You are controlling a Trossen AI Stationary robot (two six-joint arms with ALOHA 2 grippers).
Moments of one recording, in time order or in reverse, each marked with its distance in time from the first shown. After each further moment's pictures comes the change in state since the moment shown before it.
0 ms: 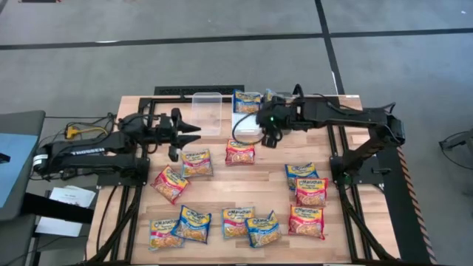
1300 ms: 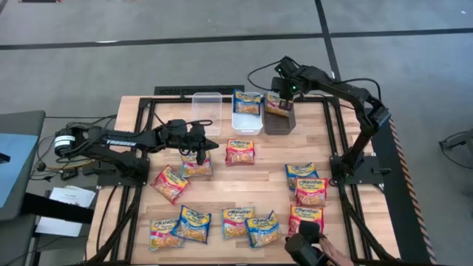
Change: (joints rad) left arm -0.004 0.513 0.000 0.006 -0.030 -0.192; right arm -0.656 0.220 0.000 0.050 -0.135 -0.543
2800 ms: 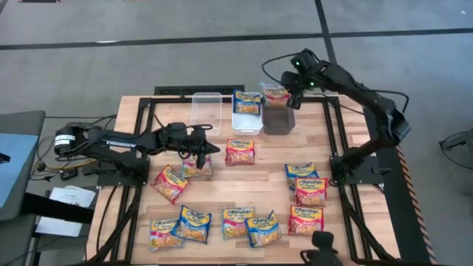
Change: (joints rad) left arm -0.047 0.000 0.000 0.026 0.000 -0.004; right arm -0.022 -0.220 0.000 -0.069 -0.194 -0.040
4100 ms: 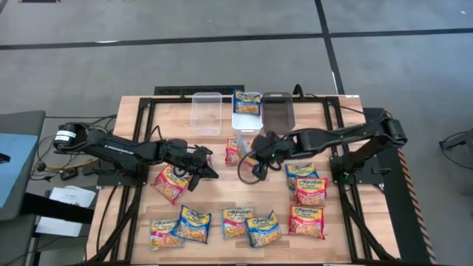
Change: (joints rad) left arm -0.238 0.000 0.000 -0.006 0.087 -0.073; right arm 0.887 -0.018 -0.208 0.323 0.223 1.087
